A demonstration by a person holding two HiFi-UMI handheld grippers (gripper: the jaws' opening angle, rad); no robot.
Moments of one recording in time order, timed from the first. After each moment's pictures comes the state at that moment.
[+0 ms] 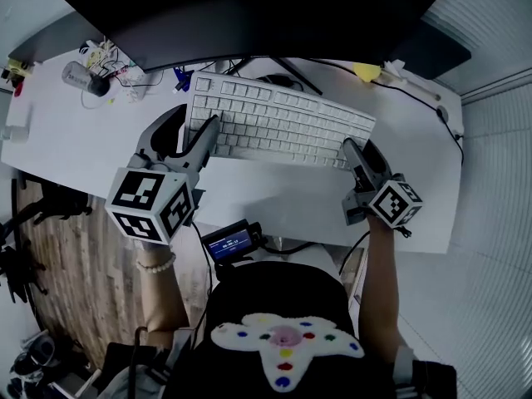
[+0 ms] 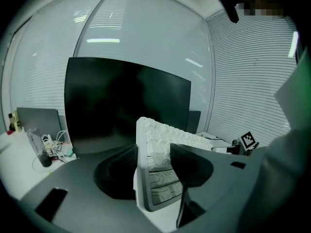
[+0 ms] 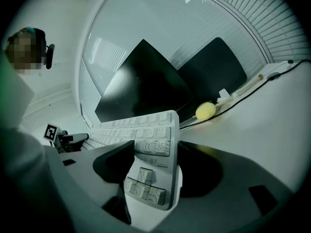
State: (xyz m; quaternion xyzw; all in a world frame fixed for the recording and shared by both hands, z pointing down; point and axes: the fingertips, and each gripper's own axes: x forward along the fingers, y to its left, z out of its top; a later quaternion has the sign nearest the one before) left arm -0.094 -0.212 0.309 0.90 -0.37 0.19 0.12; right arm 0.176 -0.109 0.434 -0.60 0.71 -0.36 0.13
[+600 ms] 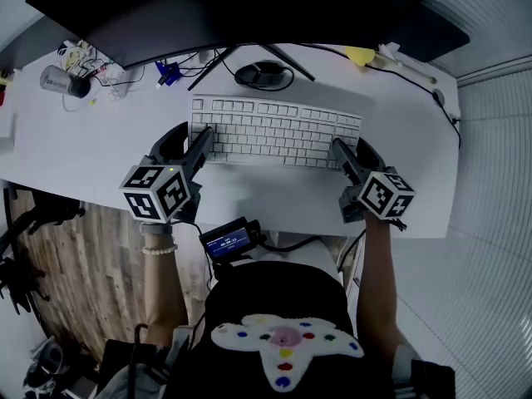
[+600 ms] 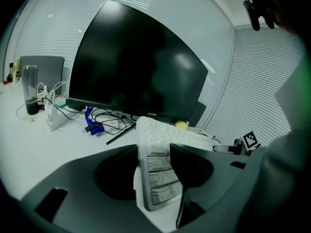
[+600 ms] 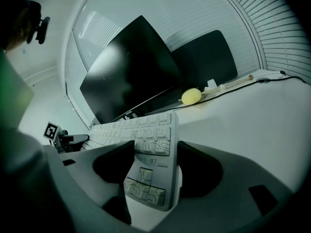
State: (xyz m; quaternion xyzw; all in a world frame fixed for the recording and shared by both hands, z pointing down) left arm -0.108 -0.217 0.430 0.88 -0.34 0.19 0.28; right arm 0.177 -0.094 0.481 -0.63 0.67 -0.40 0.00
